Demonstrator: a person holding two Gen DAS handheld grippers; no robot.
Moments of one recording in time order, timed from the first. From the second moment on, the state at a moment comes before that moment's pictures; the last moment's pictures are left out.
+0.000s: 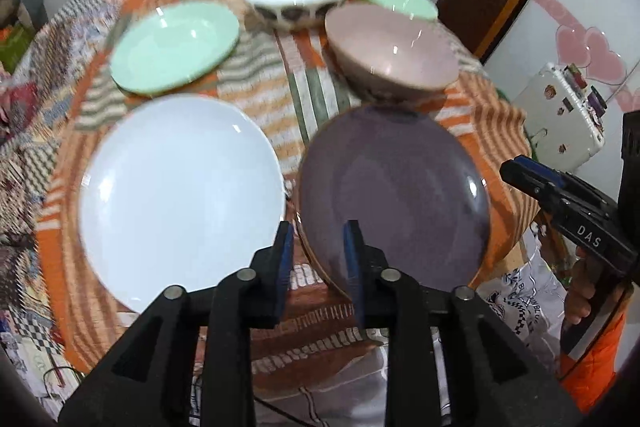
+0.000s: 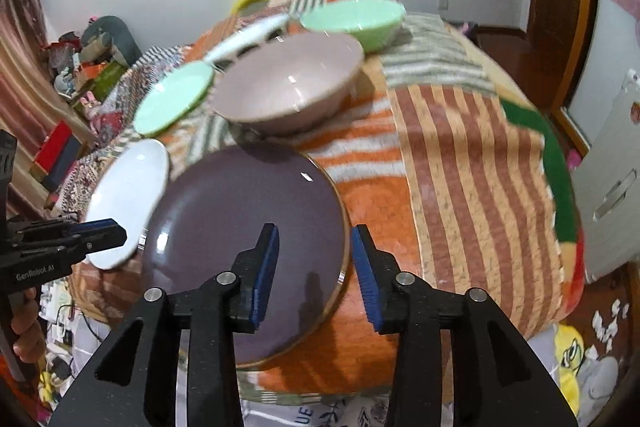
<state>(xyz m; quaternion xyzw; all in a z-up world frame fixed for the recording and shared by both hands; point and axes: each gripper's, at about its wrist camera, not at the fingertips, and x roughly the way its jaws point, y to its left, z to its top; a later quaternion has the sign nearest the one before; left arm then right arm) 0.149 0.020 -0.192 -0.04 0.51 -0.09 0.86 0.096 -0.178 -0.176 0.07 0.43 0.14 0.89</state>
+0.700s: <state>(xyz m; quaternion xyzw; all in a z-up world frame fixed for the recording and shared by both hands) 0.096 0.127 -0.132 -0.09 0.39 0.03 0.92 0.104 -0.081 -0.120 0.03 0.36 0.21 0.91</state>
